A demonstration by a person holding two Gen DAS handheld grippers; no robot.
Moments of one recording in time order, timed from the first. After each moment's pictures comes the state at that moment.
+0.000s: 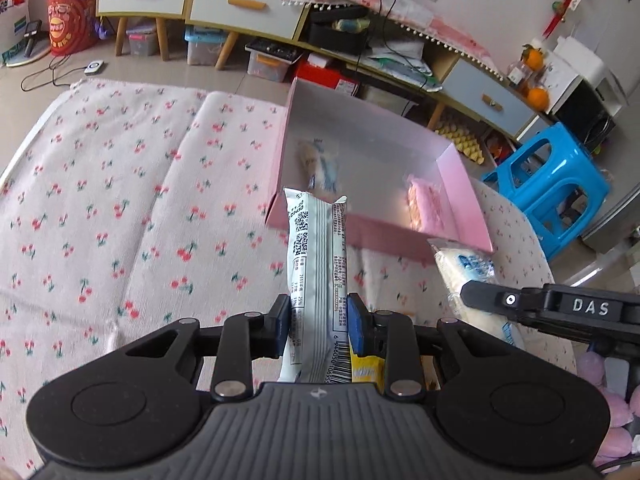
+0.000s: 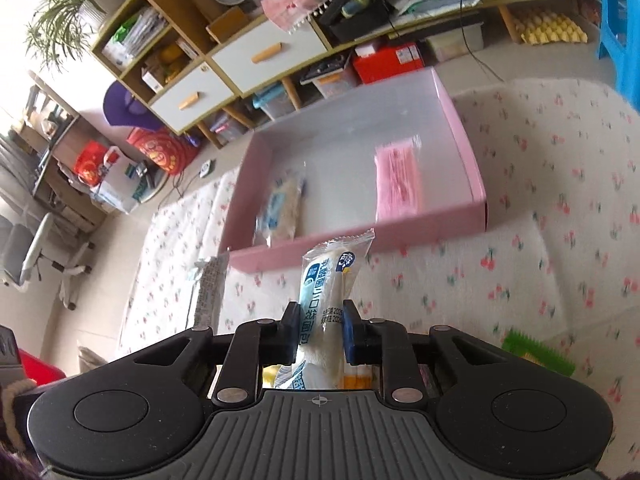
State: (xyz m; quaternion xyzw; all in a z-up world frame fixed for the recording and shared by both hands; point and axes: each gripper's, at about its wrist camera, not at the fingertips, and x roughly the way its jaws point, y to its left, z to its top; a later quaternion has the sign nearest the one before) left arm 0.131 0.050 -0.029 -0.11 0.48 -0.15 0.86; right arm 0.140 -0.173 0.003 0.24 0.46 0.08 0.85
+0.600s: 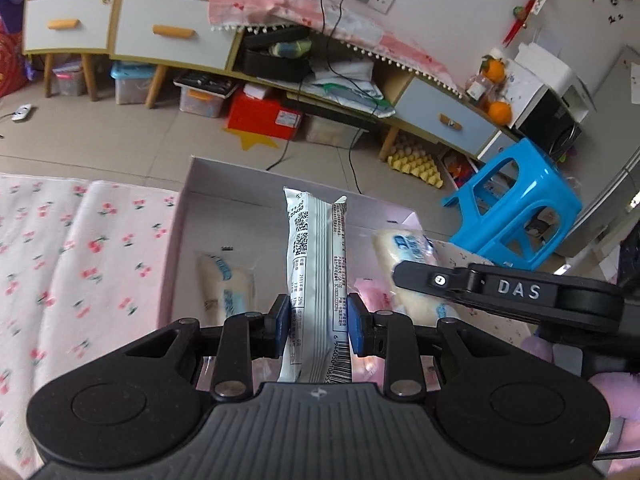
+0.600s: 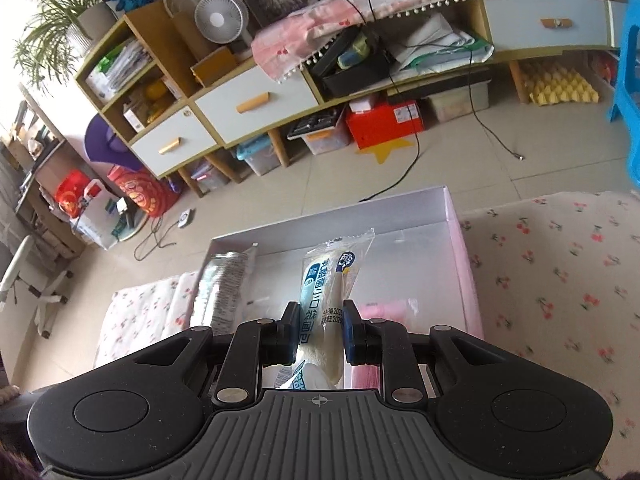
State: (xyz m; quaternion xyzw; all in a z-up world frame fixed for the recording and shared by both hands) left arm 0.234 -0.005 -0.048 -0.11 0.44 -0.23 0.86; right arm 0.263 -0.198 -0.014 0.21 0.42 0.06 0.88
